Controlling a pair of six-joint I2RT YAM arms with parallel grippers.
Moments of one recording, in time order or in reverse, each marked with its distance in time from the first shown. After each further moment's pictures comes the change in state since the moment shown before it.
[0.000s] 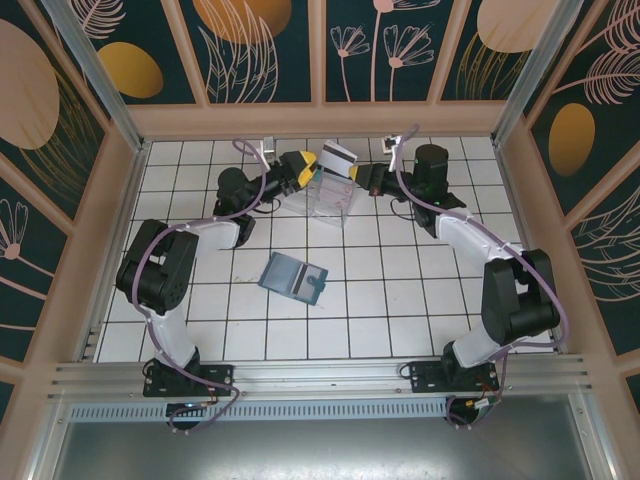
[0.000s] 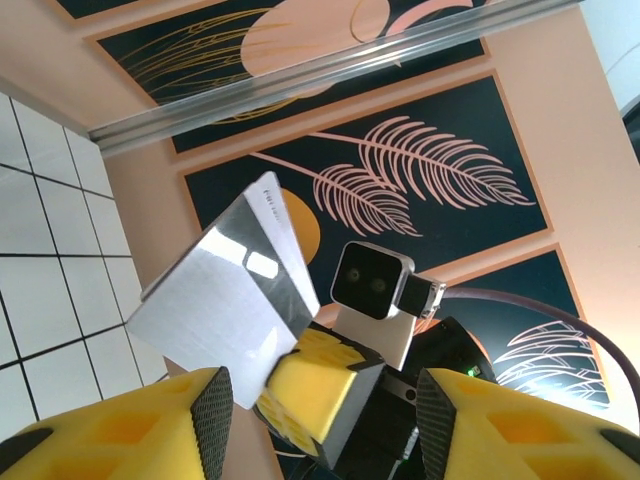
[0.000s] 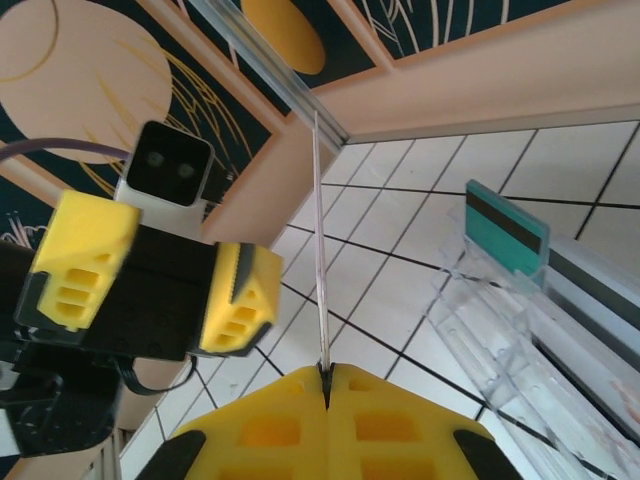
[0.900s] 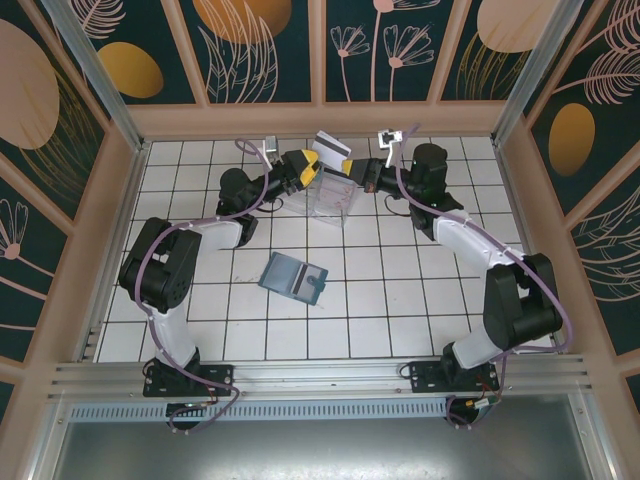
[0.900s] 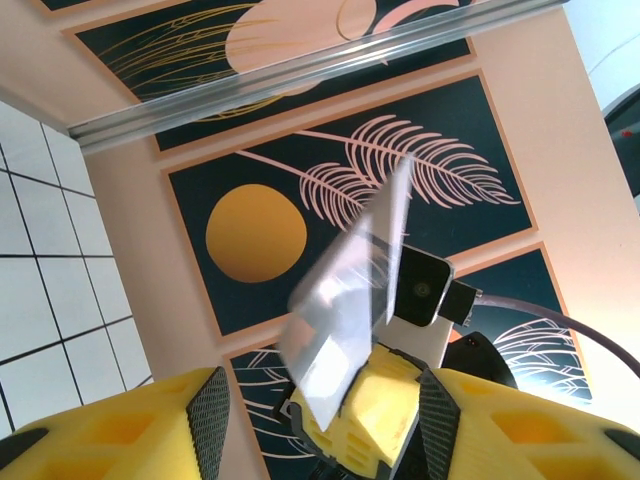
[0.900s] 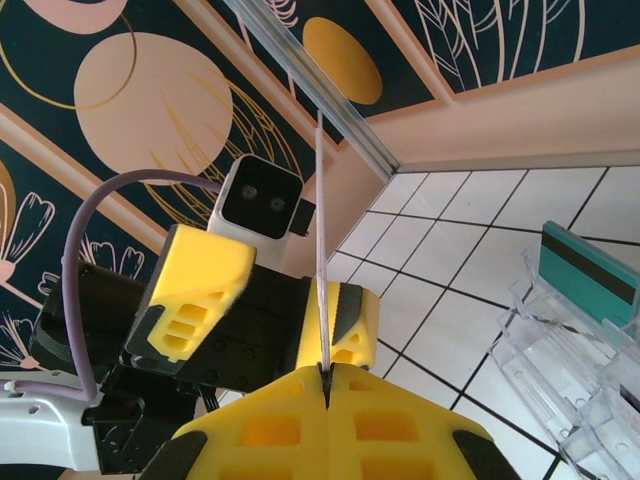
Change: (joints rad) left arm -0.014 0.019 0.016 0.035 -0.003 -0.026; right arm 0.042 -0.028 0.000 0.103 -0.004 0.088
